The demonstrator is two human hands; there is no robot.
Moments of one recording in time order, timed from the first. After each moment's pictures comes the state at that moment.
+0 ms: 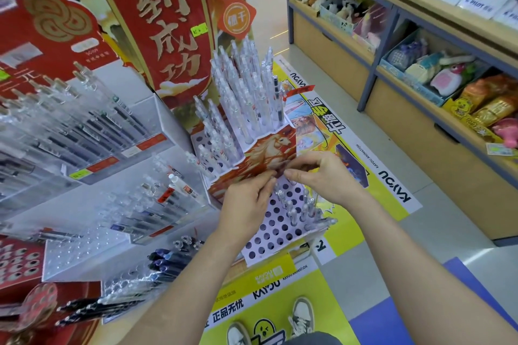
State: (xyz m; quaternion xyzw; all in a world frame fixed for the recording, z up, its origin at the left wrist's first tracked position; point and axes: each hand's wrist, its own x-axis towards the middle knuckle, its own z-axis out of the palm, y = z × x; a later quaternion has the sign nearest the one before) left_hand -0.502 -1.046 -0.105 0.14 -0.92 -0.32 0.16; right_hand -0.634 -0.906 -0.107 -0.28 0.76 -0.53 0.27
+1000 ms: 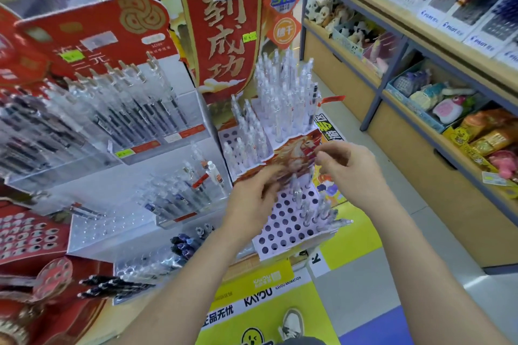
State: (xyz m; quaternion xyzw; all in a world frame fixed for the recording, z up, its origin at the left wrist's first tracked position) left_hand -0.470 -1.053 -0.068 0.19 -0.88 -0.41 0.11; right_hand -0.605 -0.906 -0.046 -0.23 0.82 -0.50 0.15
